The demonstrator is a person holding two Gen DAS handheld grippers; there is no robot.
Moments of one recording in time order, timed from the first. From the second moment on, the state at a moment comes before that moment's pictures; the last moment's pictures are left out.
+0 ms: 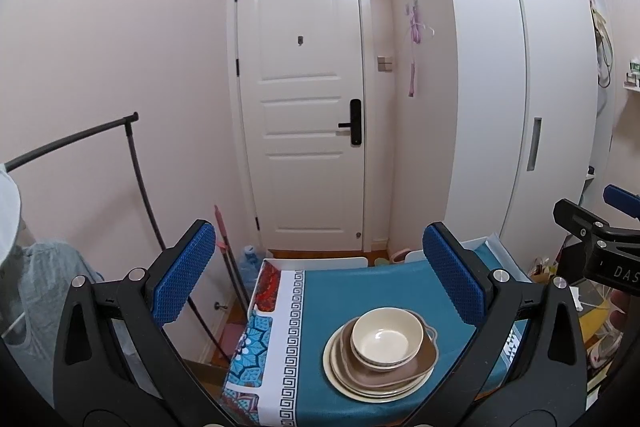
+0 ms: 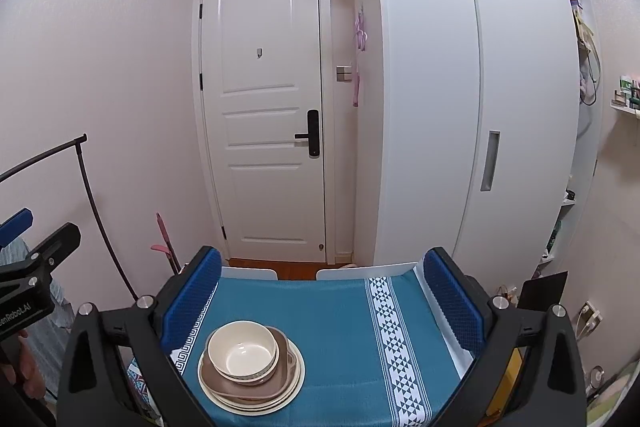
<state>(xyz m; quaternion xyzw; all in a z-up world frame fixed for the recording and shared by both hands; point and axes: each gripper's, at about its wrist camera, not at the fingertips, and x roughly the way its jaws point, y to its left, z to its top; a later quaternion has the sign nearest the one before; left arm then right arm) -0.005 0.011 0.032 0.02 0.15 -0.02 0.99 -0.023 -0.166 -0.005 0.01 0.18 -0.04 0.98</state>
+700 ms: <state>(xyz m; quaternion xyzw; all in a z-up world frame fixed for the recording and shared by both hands) -0.006 0.007 0.031 0.03 0.15 -0.01 0.99 -0.018 -0.165 -0.007 0.01 0.19 -0.04 0.98</state>
